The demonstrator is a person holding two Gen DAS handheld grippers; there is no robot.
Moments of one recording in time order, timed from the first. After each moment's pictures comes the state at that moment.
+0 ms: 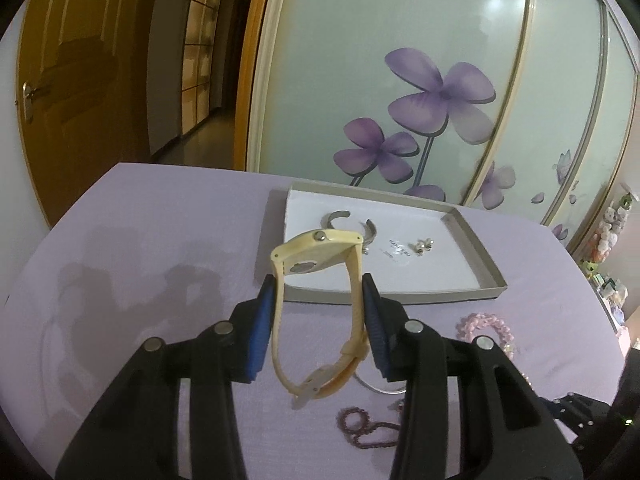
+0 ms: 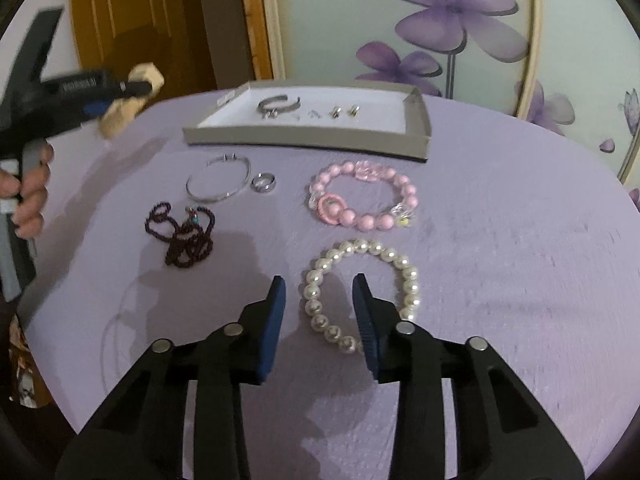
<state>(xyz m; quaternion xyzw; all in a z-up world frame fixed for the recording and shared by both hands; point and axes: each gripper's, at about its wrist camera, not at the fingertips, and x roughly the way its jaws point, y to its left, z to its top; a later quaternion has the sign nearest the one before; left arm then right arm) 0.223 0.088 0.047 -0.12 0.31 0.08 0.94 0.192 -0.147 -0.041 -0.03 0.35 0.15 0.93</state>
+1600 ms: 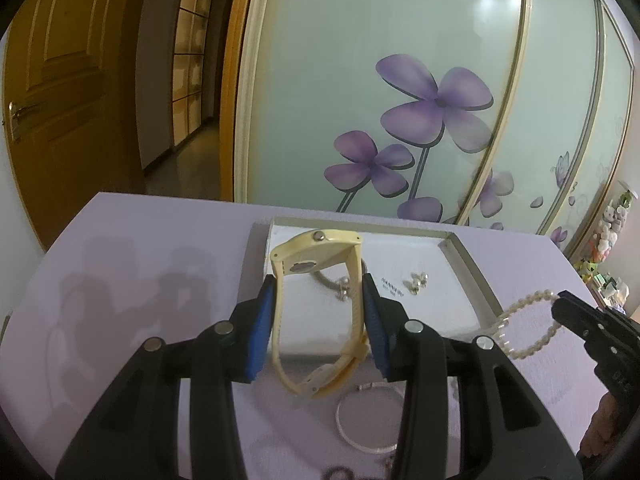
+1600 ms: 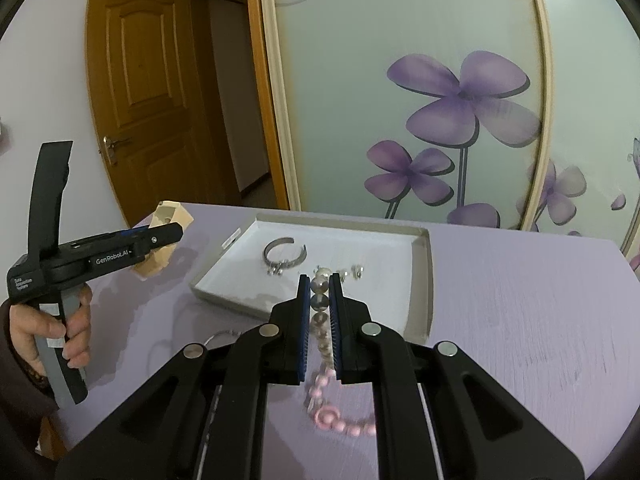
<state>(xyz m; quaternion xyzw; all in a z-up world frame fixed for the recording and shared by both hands) 0.279 0.094 0.064 -0.11 0.30 0.07 0.95 0.260 -0.154 0.070 0.01 0.20 0.19 0.96</state>
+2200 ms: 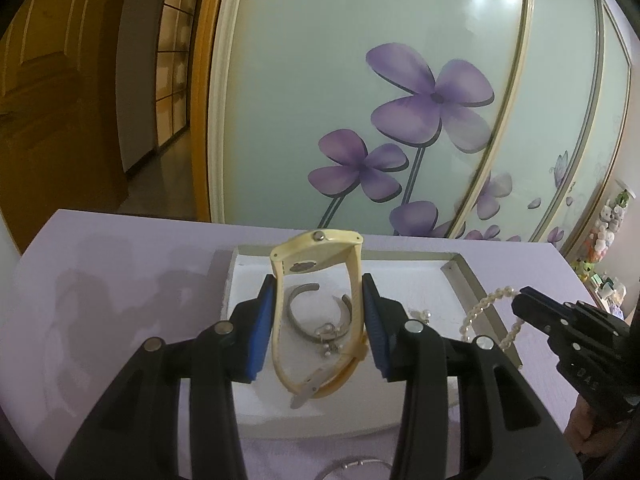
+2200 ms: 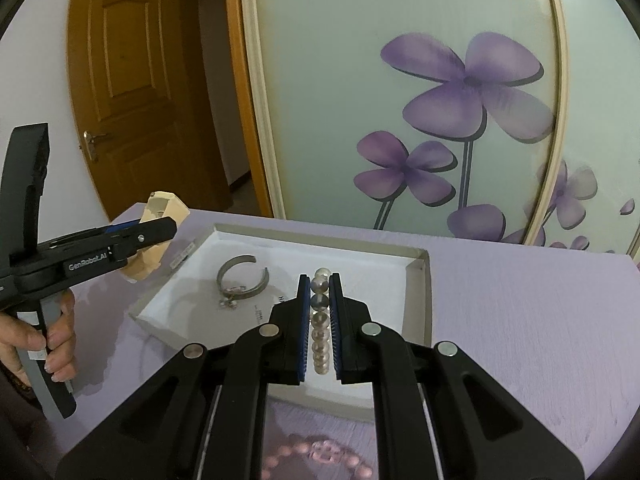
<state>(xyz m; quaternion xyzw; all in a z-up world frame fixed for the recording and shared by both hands) 0.358 0.088 0.048 -0.11 0.30 0.05 0.95 0.343 -0.154 0.058 0.01 0.22 0.18 0.96</state>
